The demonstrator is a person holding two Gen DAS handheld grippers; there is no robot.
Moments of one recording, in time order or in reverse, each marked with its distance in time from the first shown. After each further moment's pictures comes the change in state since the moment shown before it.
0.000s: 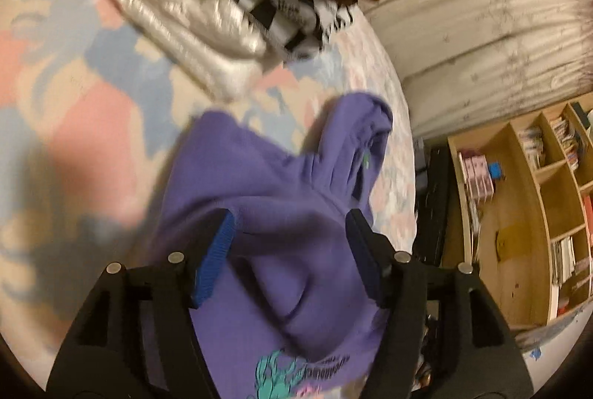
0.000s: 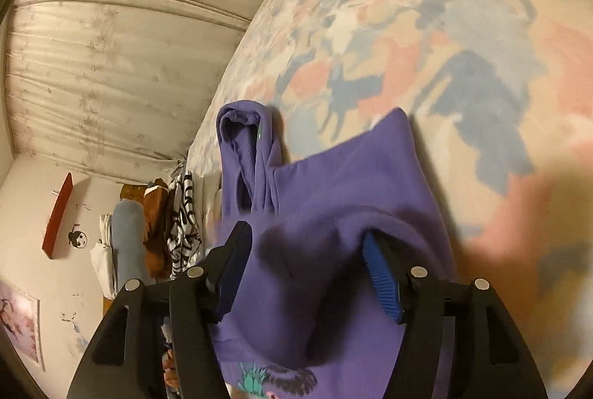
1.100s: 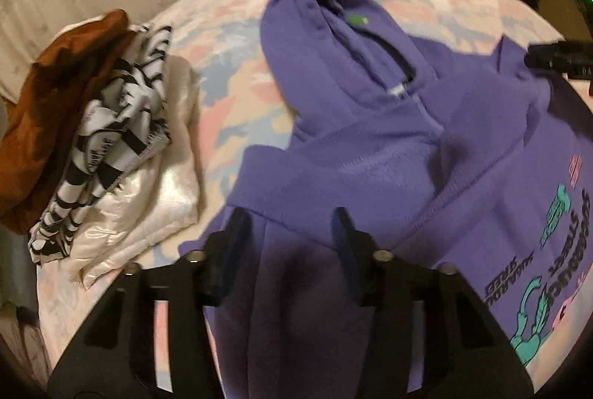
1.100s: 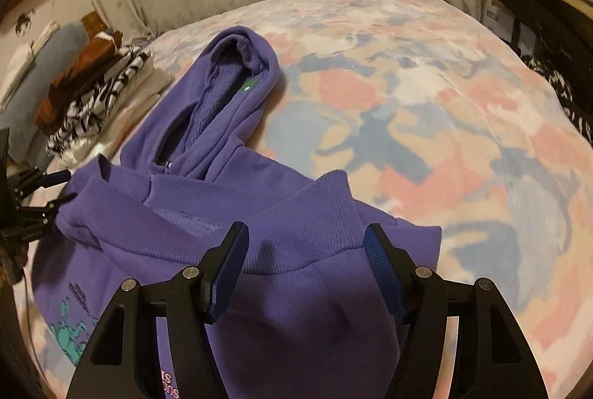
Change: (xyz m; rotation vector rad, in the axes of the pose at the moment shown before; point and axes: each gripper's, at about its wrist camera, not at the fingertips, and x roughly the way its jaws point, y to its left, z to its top) left arm 0.121 -0.107 -0.069 1.272 0.136 0.556; right arm 0.113 0.061 0.011 -0.803 0.043 -0.379
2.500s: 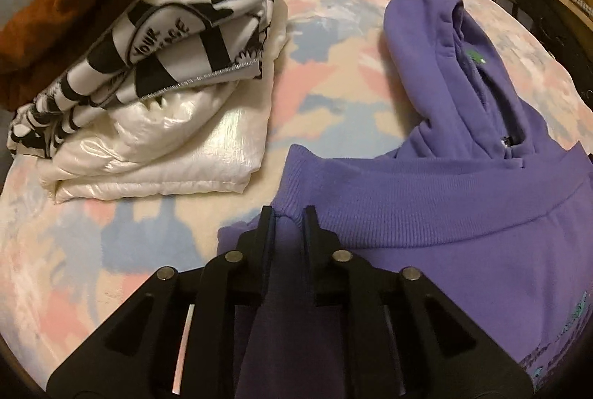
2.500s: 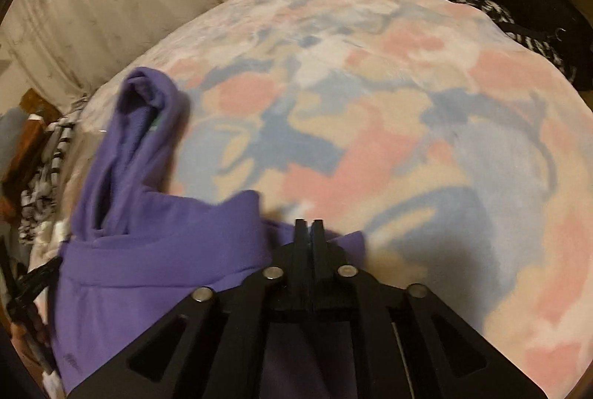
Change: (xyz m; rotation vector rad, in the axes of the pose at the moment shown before) left arm 0.048 0.068 -0.022 -0.456 0.013 0.061; right arm 0.014 -0.073 0.001 0.330 -0.006 -0.075
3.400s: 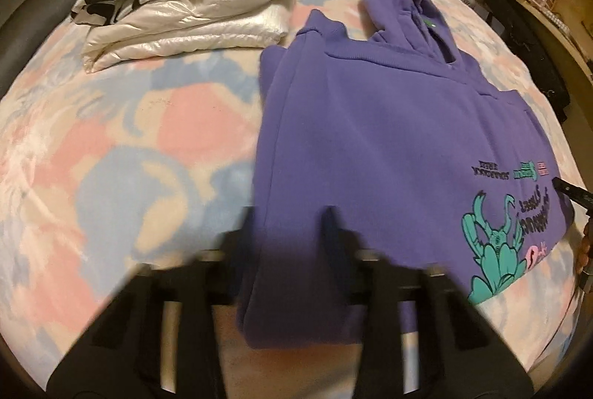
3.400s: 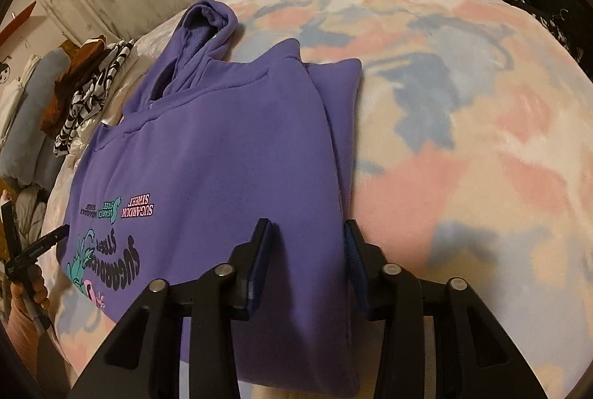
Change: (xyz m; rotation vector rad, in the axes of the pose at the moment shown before) left arm -0.102 0.051 -0.152 -0.098 0.052 -0.158; right arm -0.109 -0.024 -0.155 -0.114 0.103 0.064
